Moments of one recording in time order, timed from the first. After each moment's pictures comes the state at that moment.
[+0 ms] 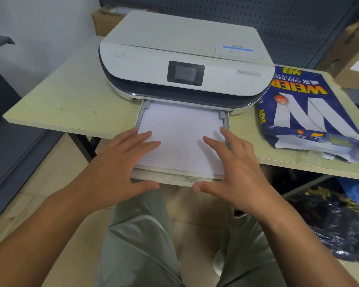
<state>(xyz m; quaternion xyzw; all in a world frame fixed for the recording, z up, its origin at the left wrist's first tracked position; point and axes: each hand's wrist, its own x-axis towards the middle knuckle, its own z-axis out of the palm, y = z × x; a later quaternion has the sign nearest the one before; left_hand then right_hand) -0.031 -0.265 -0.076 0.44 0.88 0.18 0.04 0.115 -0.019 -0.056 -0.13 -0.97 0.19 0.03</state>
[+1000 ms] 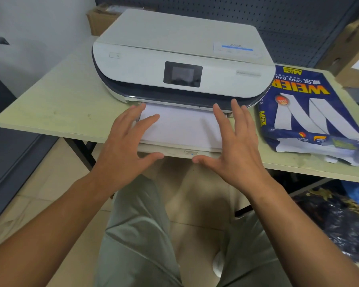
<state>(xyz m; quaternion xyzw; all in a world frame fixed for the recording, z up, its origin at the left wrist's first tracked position) -0.061 -0.217 -0.096 0.40 0.85 0.31 -0.14 0.066 0.009 -0.068 -0.16 -0.96 0.12 0.18</state>
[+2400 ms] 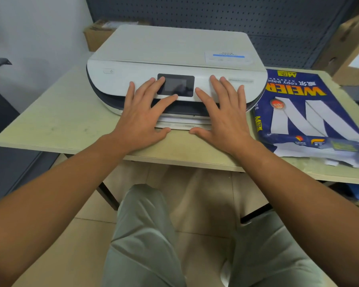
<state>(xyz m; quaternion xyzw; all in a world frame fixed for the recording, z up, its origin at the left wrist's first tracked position) -0.147 -0.144 -0.073 0.49 0.83 0.12 -0.24 -0.017 0.069 -0.072 -0.07 -0.96 -0.06 0.27</state>
